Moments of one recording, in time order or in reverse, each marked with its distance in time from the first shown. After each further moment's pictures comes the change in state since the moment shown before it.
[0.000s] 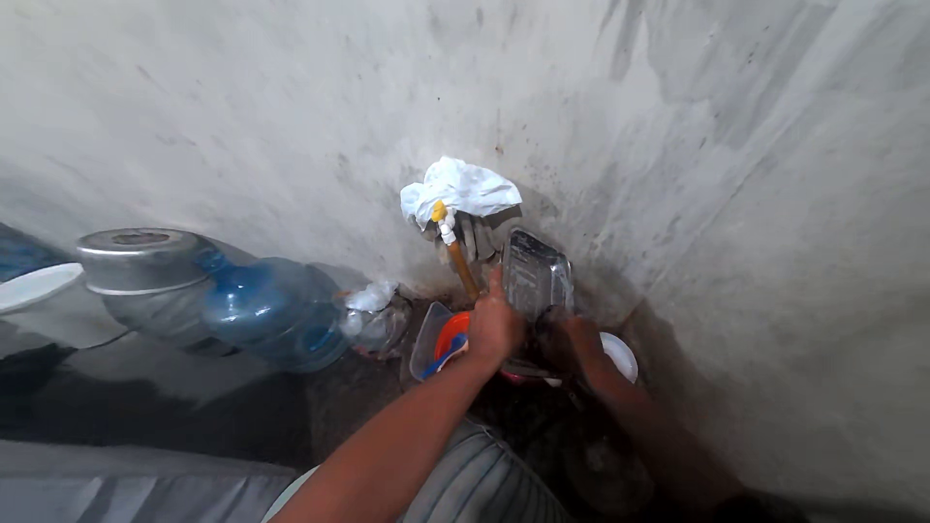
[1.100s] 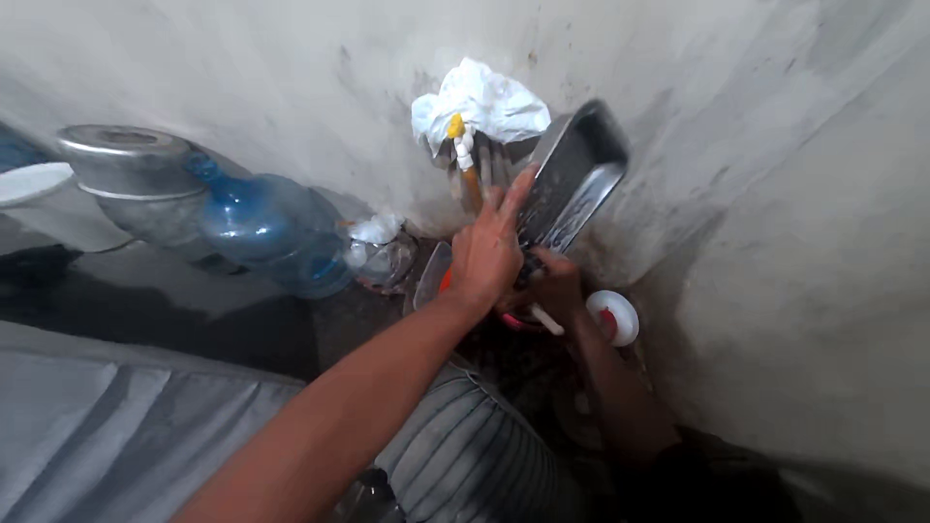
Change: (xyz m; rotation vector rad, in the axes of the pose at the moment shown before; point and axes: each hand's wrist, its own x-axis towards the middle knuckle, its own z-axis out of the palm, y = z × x) left_hand -0.028 -0.011 -0.034 0.151 0.316 0.380; right_hand -0.001 -0.044 0.019 0.574 0.358 -0.222
